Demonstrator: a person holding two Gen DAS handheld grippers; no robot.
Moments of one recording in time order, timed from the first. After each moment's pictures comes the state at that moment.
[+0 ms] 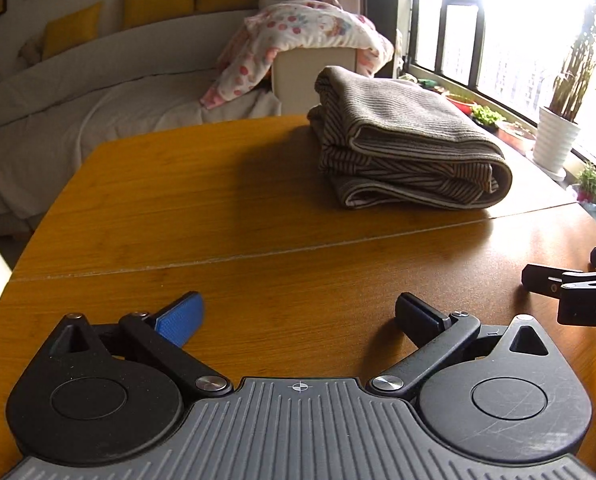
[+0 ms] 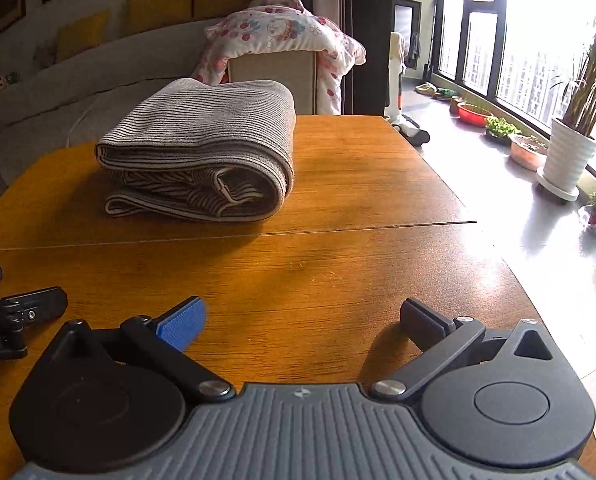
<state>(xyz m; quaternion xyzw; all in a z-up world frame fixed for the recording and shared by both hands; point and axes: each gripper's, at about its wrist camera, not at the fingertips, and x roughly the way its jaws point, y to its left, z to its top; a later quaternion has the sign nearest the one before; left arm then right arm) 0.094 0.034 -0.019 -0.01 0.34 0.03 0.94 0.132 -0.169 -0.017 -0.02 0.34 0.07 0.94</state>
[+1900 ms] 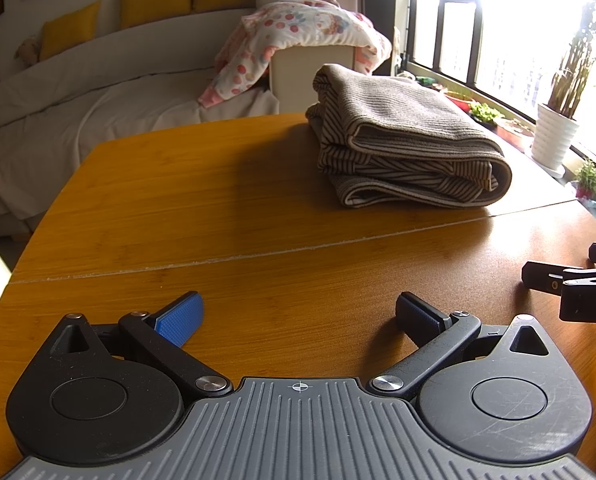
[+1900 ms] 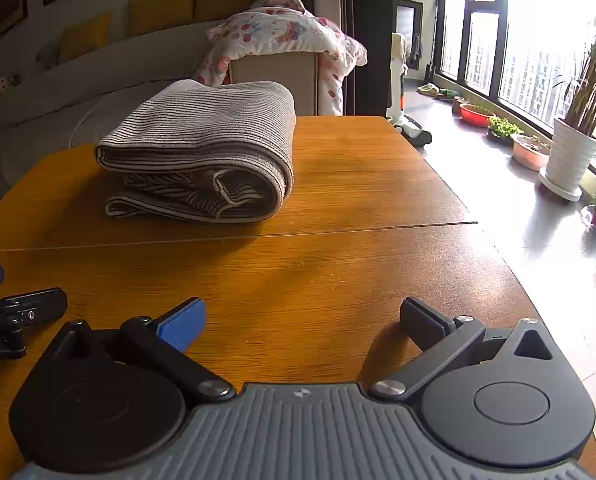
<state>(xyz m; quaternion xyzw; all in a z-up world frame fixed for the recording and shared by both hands) 0.097 0.034 -0.018 0.00 0.35 0.03 0.94 0.129 -0.173 -0.017 -0.01 0.34 0.07 0.94</state>
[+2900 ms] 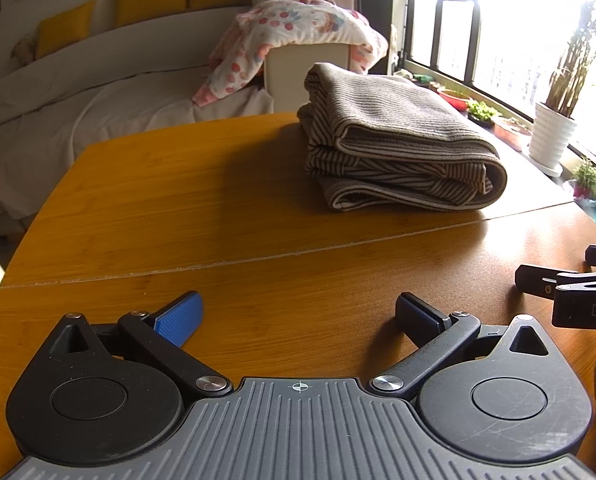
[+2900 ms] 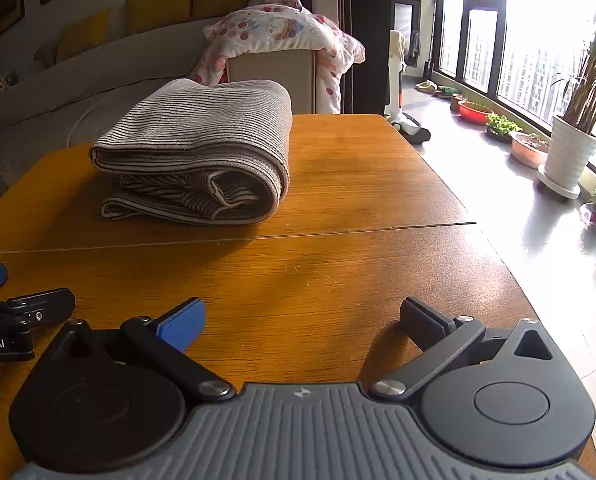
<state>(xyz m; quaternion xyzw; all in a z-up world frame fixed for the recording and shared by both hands) 0.103 0.026 -0.017 0.00 0.35 0.02 0.94 0.132 -0.174 -0.016 -0.01 0.34 0.07 0.94</state>
